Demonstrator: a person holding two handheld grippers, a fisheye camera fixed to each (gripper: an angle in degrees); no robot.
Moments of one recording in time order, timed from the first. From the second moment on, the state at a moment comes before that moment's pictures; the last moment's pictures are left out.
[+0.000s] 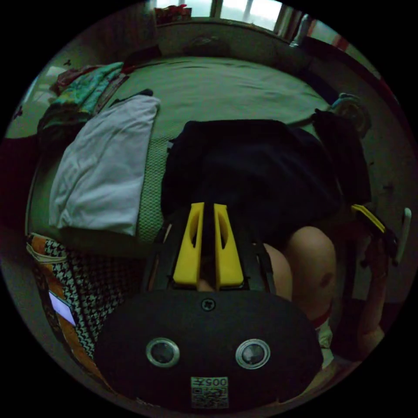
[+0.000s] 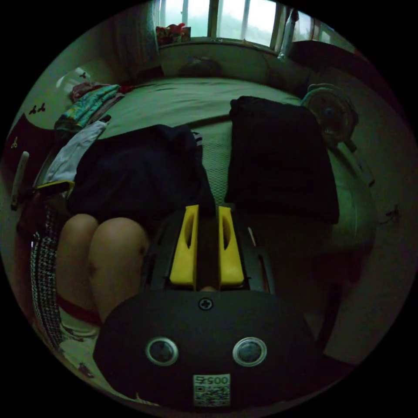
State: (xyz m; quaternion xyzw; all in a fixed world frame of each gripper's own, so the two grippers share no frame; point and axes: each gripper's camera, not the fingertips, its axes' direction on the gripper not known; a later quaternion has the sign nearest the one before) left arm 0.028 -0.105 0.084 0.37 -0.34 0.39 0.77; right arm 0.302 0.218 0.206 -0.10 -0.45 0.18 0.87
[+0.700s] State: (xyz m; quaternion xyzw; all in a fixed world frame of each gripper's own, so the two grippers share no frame) left arm 0.204 -0.012 0.378 0.27 -0.35 0.53 0.73; right arm 0.377 0.270 0.227 -0.09 -0.46 0.23 0.85
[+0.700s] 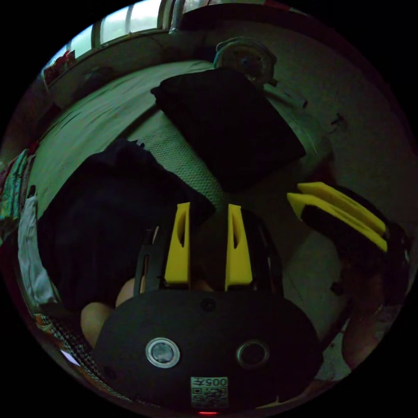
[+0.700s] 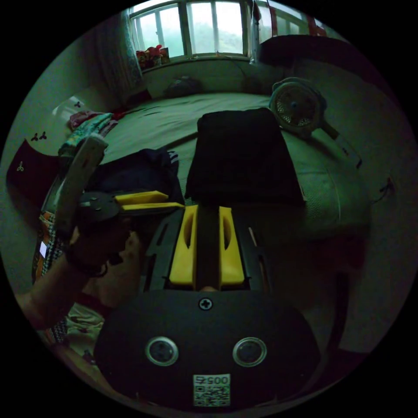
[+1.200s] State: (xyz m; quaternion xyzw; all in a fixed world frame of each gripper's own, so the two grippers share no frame) left arm 0.188 -0.011 0.373 0.25 -0.29 0.52 0.77; right arm 0.344 0.139 0.275 -0.05 -0.52 0.15 0.84
